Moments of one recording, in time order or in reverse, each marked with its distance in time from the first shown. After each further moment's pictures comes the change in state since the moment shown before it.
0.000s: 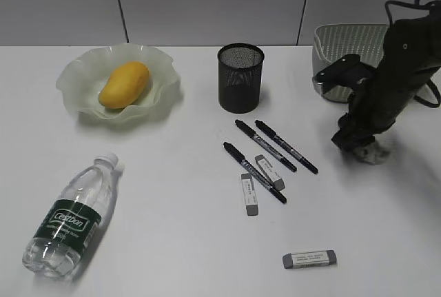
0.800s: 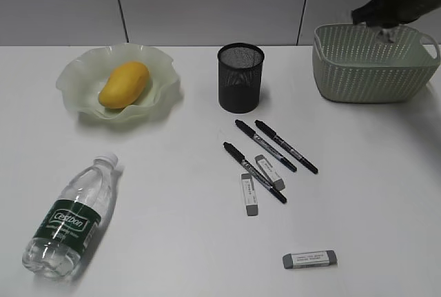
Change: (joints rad) left arm 0.000 0.000 0.000 0.000 0.000 0.000; right arm -0.127 -0.065 -0.279 0.136 -0.231 0.082
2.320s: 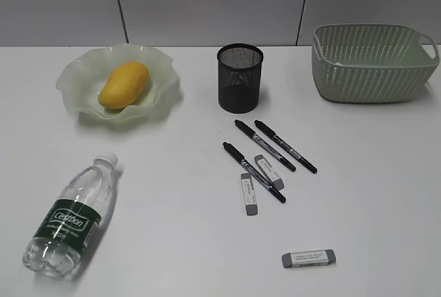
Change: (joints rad) left arm 0.000 0.000 0.000 -0.001 0.000 0.000; right arm 0.008 -1.885 0.905 -0.154 0.859 0.244
